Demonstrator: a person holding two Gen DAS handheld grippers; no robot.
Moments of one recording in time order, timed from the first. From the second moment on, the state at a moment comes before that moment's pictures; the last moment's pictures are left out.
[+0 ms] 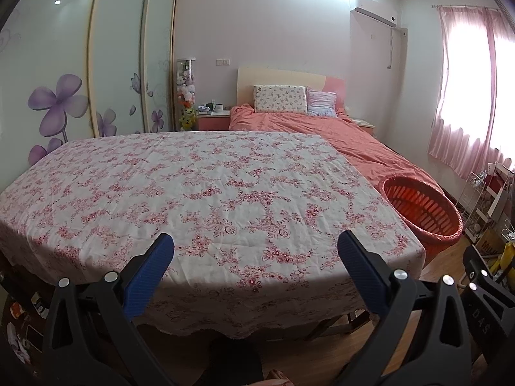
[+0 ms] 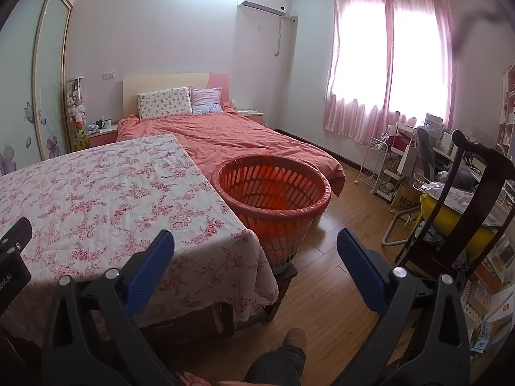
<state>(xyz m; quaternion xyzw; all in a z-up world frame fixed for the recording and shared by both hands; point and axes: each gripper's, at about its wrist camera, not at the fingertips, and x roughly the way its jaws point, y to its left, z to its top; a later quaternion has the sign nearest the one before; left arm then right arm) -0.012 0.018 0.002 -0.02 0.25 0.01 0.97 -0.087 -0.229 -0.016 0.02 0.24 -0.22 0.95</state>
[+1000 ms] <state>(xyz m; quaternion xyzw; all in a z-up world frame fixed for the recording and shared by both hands) -0.012 0.017 0.000 -0.02 0.25 0.01 0.97 -0.090 -0.228 -0.012 0.02 0.24 -0.22 0.95</state>
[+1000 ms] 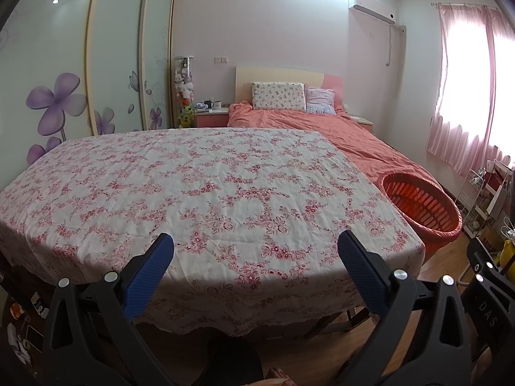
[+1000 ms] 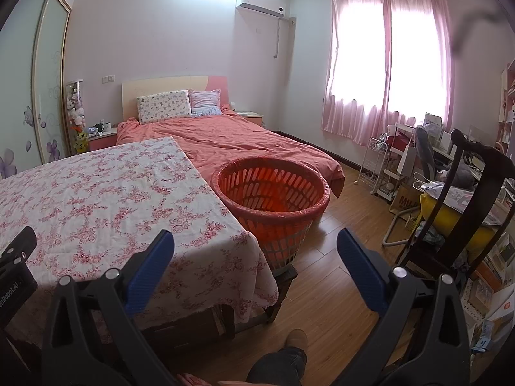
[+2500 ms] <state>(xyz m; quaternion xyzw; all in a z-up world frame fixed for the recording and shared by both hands) -0.012 0.014 -0.002 -0.02 0.26 0.01 0.97 -0.090 -0.231 -0.010 0.02 0.24 -0.22 0.95</state>
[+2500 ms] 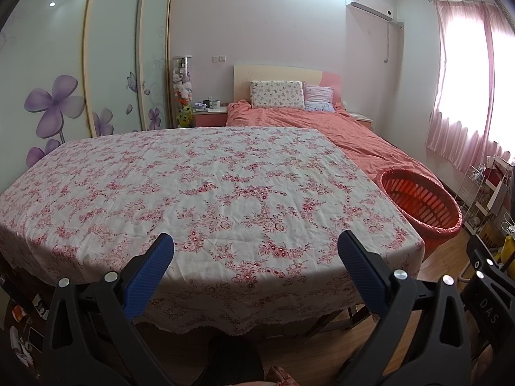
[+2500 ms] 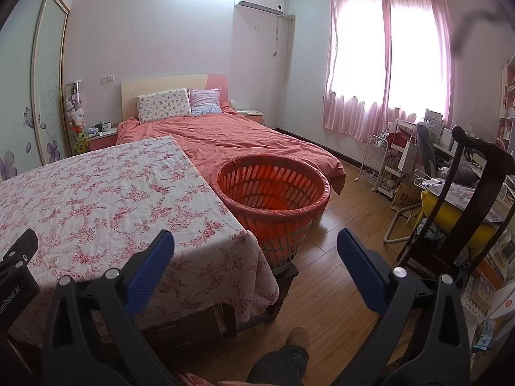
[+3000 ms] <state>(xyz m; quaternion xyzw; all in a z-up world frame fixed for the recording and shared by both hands) -0.012 0.013 -0.002 -0.02 0.26 0.01 0.97 -0.090 -0.232 -0.010 0.02 0.24 -0.22 0.95</state>
